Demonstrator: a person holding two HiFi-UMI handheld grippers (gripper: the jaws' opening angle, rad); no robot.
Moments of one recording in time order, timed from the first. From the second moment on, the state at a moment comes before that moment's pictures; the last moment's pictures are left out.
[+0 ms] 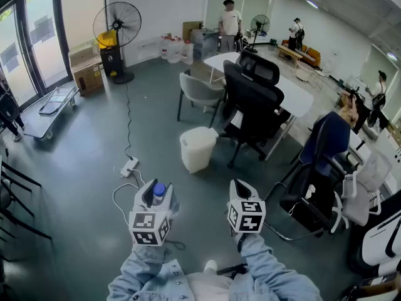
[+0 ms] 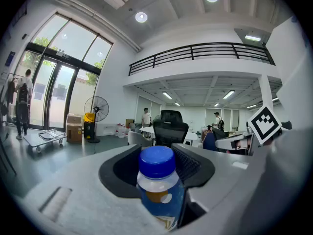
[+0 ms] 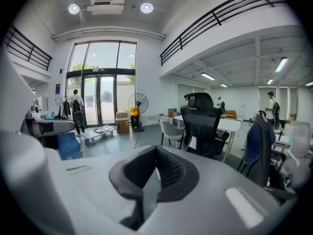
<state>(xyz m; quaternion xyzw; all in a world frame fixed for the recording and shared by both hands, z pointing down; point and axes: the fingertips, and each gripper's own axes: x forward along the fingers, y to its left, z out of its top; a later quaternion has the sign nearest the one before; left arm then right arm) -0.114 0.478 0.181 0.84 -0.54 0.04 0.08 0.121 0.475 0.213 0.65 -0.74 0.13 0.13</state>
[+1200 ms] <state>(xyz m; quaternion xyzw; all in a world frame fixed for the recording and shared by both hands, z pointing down) -0.127 0.428 0.211 0.84 -0.53 0.05 0.11 0.152 0.448 0.242 0.68 -0.70 0.17 0.12</state>
